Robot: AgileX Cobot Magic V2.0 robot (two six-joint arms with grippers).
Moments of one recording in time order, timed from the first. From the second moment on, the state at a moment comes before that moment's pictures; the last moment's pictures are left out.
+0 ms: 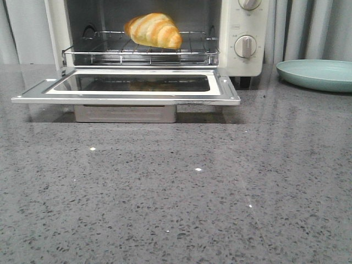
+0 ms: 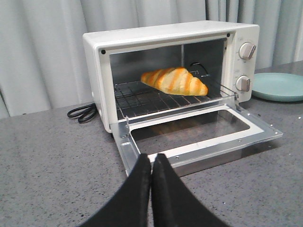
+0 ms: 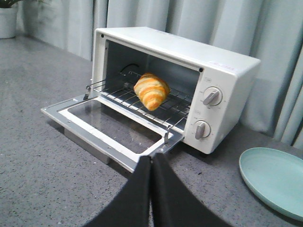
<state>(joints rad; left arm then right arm) -0.21 0.12 -0.43 -0.41 0.49 0.41 0.54 0.18 -0.58 -0.04 0.51 -0.16</state>
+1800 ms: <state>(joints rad) -0.02 0.00 0.00 -0.04 0.33 -0.07 0.53 0.12 -0.54 -0.05 0.53 -0.17</state>
